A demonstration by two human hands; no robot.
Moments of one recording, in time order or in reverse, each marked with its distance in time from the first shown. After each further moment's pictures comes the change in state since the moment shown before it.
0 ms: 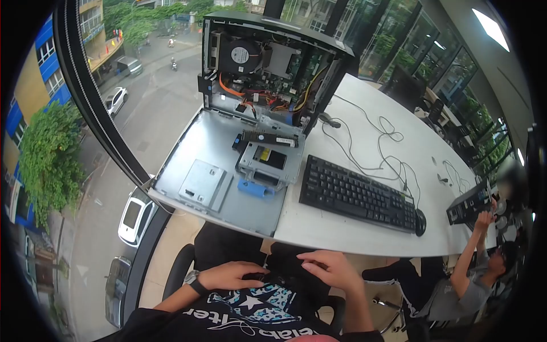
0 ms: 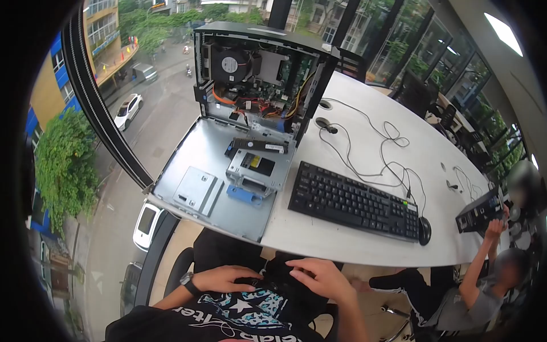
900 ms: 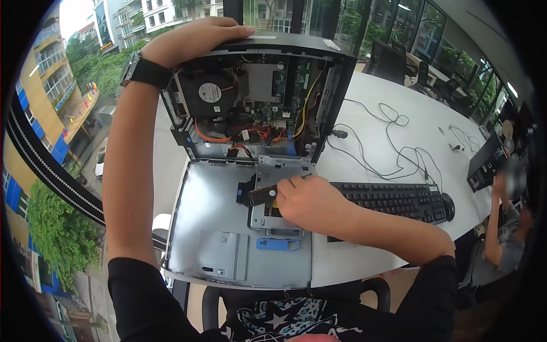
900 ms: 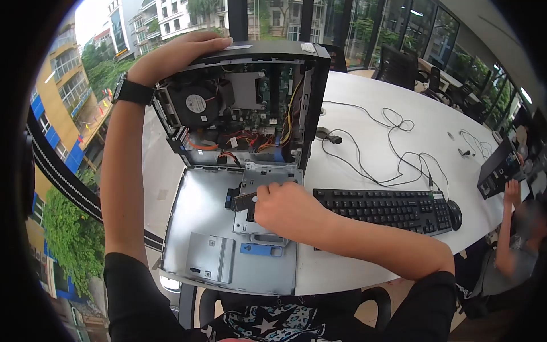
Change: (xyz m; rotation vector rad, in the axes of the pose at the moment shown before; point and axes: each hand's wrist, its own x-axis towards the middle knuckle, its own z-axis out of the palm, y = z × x) left_hand 0.158 0.229 -0.471 0.948 0.573 0.043; right_hand 0.232 -0.092 -0.041 -1.268 0.142 -0.615
